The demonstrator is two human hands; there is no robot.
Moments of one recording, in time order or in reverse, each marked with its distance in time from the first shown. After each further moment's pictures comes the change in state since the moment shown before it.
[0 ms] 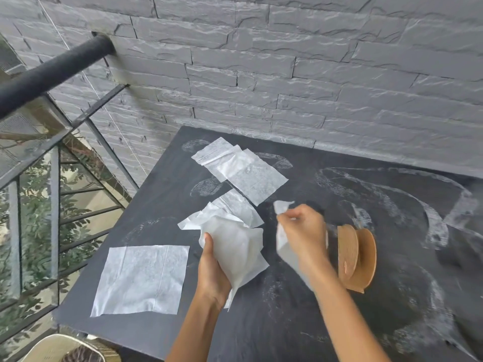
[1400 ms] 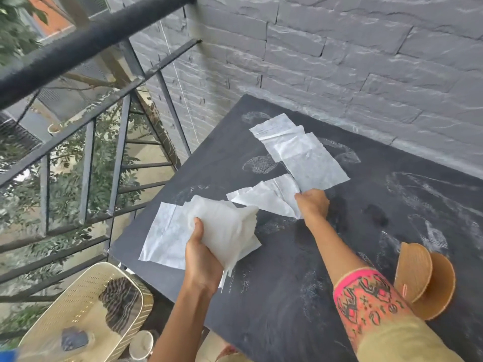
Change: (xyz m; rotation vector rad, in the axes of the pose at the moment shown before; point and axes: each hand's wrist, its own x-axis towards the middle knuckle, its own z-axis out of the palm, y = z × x) left_hand -0.019 0.049 -0.073 -0.281 0.069 0.217; right_hand 0.101 0.077 0.139 -0.480 -0.159 0.150
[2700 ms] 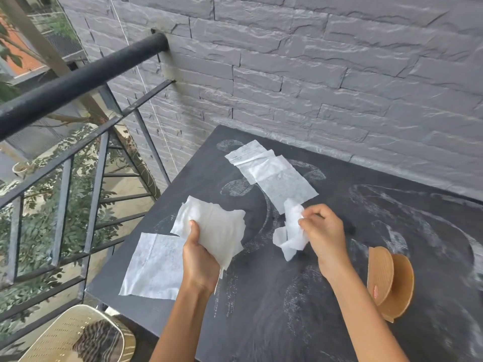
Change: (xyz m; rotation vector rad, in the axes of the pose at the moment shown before) left_hand 0.002 0.000 0.047 0.070 -0.114 0.012; right_hand -0.115 -0.007 -0.120 0.609 -0.071 -0.253
